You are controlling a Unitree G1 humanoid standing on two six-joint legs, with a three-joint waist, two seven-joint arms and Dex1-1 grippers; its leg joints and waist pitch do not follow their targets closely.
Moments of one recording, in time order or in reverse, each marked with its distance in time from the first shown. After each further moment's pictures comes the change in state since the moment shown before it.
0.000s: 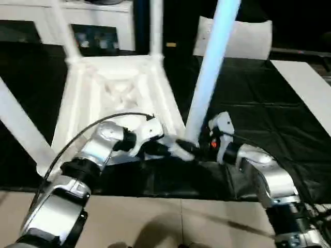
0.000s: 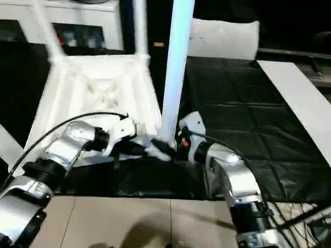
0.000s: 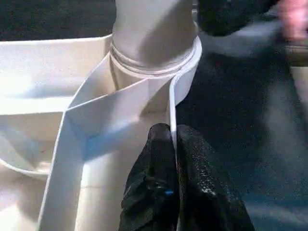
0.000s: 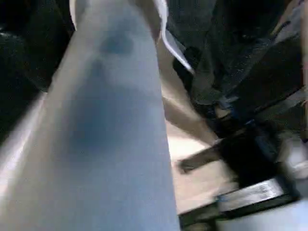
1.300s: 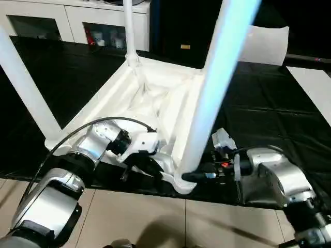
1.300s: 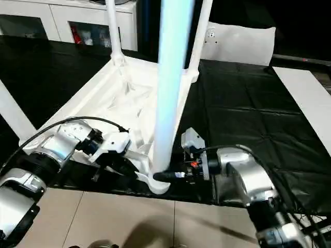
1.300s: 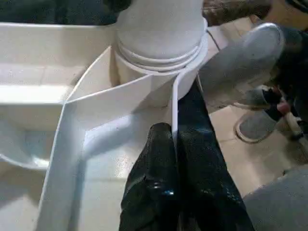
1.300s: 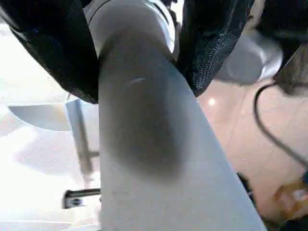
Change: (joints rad) left arm -0.057 0.054 -0.086 0.091 -0.015 -0.163 -0.272; right arm -0.006 -0.121 0.101 0.021 0.086 0.025 0.379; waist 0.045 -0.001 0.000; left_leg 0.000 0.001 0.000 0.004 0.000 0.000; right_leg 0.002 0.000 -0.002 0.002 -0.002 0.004
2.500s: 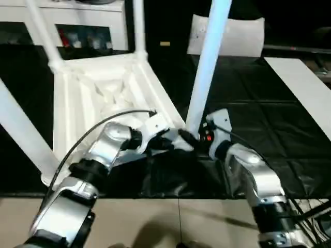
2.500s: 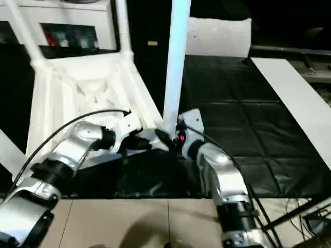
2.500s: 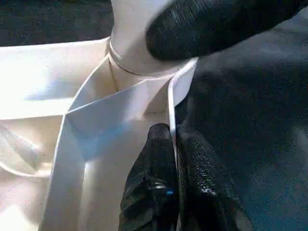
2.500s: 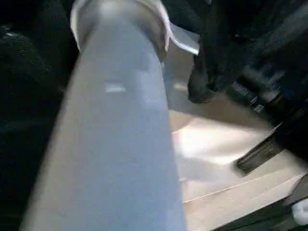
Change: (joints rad) left arm 0.067 -0.100 0.121 -0.138 0.057 0.259 0.416; right arm 0.002 0.244 -0.125 0.002 -0.158 0.017 -0.619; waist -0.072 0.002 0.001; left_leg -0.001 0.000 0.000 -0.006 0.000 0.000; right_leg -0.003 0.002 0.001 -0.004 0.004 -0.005
